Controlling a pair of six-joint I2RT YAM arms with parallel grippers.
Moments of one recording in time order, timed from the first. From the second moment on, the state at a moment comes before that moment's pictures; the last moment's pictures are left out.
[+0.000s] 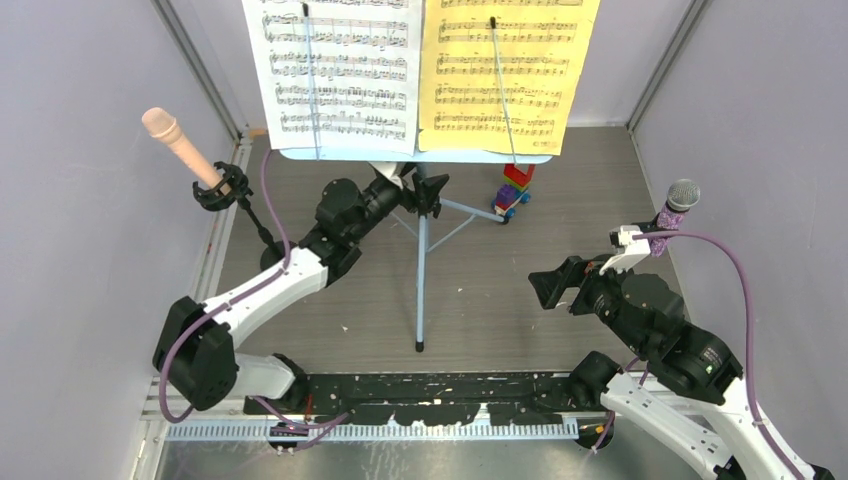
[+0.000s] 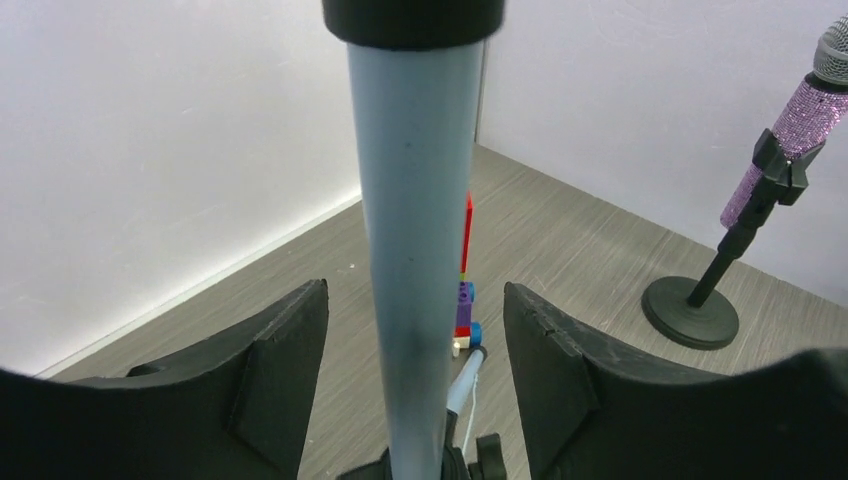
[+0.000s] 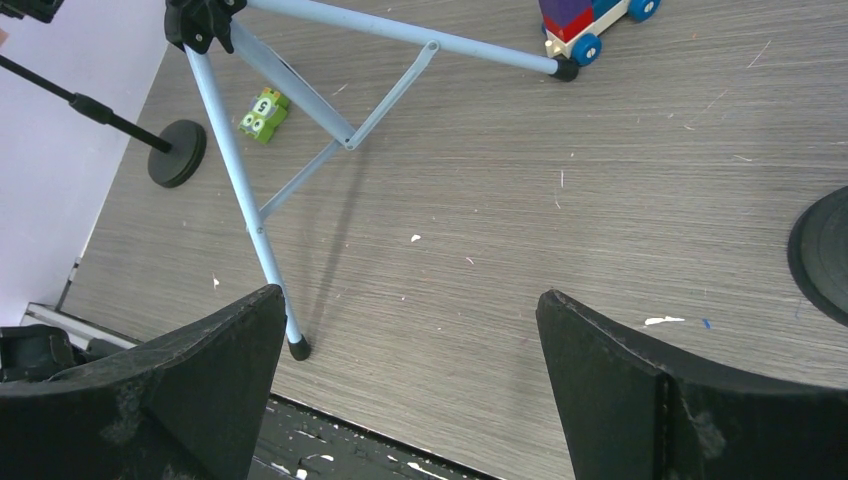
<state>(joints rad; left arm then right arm) -0.66 1.34 0.95 0.59 0.16 -0.03 0.73 0.39 0.87 -0.84 0.29 0.55</state>
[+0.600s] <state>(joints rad) -0.66 1.07 0.72 0.56 0.18 -0.05 0.73 0.37 0.89 -0.84 0.30 0.55</state>
